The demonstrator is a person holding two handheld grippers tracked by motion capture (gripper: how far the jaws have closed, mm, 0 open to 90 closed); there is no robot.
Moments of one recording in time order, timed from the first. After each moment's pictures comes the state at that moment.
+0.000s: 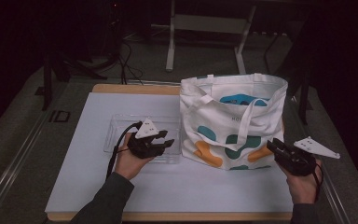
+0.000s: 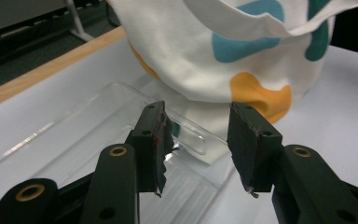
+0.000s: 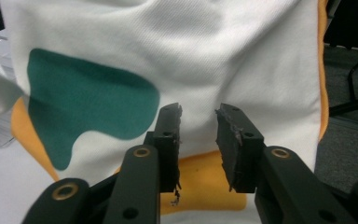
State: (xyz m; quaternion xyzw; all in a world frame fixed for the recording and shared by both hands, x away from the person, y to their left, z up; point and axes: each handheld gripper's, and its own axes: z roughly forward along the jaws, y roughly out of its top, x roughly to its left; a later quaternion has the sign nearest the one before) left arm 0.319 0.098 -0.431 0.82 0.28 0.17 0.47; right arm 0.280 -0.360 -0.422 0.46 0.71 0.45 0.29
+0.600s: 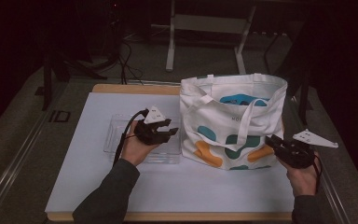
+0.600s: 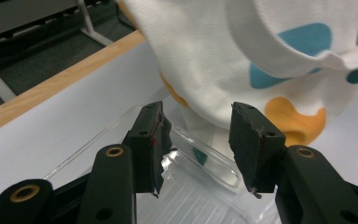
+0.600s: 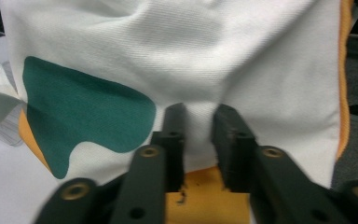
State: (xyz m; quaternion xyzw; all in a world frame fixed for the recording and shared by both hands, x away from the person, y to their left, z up) left arm 0.356 0.086 -0.425 0.82 0.30 0.18 0.46; right arm 0.300 -0.366 -0.420 0.45 0.72 0.46 0.25
